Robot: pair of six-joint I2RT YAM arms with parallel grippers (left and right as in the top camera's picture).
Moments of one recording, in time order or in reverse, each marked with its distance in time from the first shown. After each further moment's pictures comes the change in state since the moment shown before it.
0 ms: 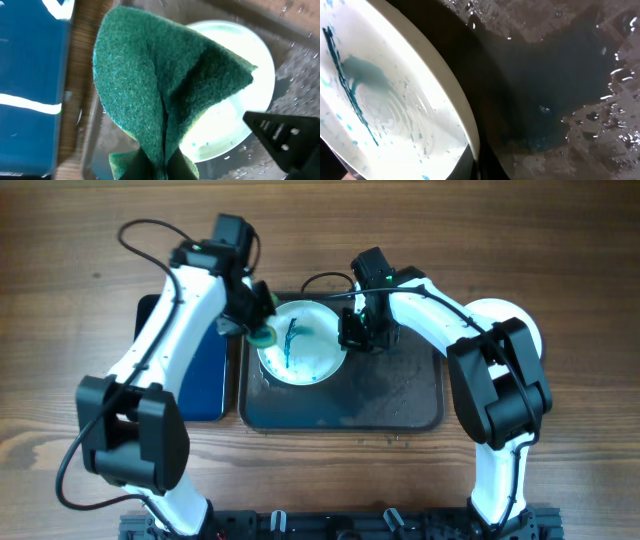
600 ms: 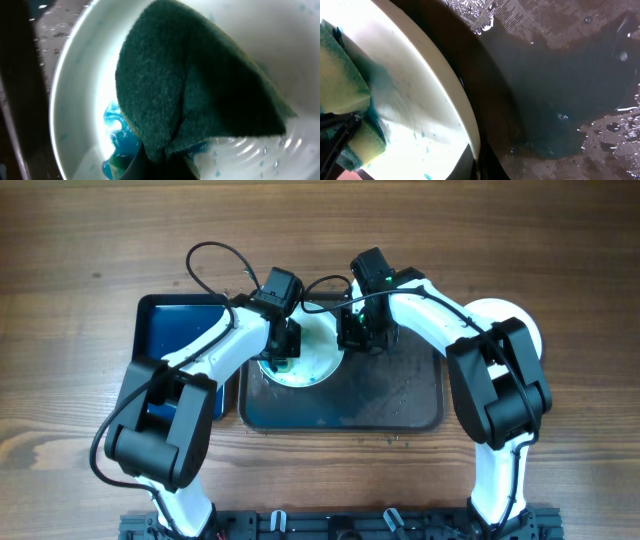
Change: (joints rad) left arm -0.149 0.052 -0.322 0.427 -0.188 0.175; right arm 0.000 0.001 -0.008 0.024 -0.026 -0.034
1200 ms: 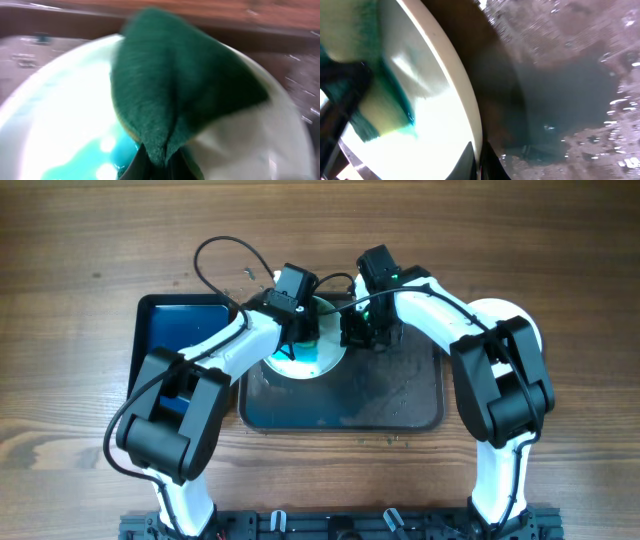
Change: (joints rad) left arm -0.039 0.047 -0.005 0.306 -0.004 -0.109; right arm -0.020 0.000 -0.003 0.011 -0.023 -0.048
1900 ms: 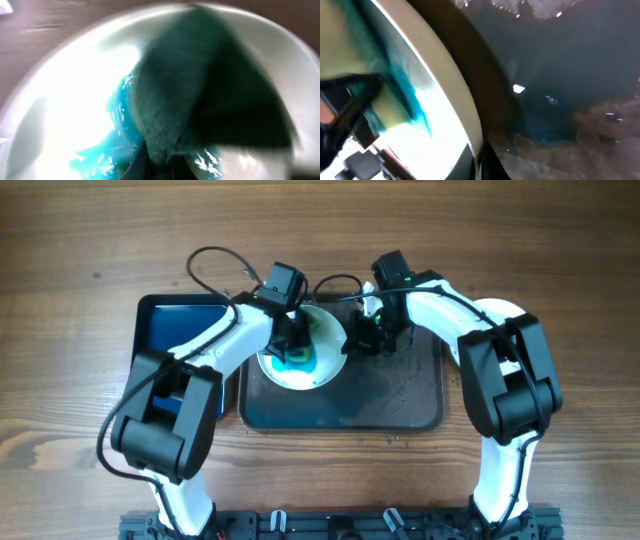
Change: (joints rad) left arm 0.037 -0.007 0.033 -0.232 0.056 -0.103; right arm -0.068 0.000 -0.076 0.026 -0.200 -0.022
